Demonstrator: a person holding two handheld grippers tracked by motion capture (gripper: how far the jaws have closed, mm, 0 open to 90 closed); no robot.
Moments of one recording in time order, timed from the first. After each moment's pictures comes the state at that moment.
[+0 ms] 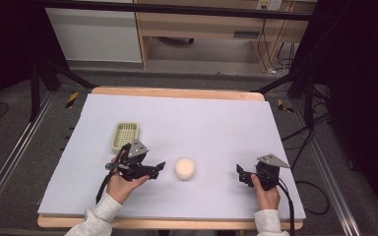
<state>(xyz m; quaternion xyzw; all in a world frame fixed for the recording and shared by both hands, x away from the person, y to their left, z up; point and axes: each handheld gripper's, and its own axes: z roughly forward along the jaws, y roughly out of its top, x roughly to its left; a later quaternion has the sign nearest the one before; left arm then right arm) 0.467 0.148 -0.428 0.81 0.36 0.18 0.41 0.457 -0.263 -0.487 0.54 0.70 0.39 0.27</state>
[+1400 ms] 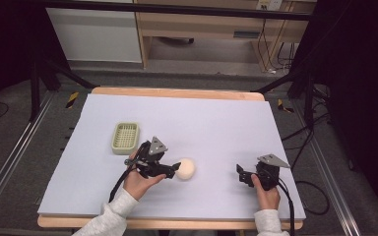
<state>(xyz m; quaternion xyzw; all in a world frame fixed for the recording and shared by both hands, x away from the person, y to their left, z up) 0.476 0.103 -0.428 0.83 0.34 0.17 0.40 0.457 -0.263 -0.487 0.54 0.70 0.39 0.27</state>
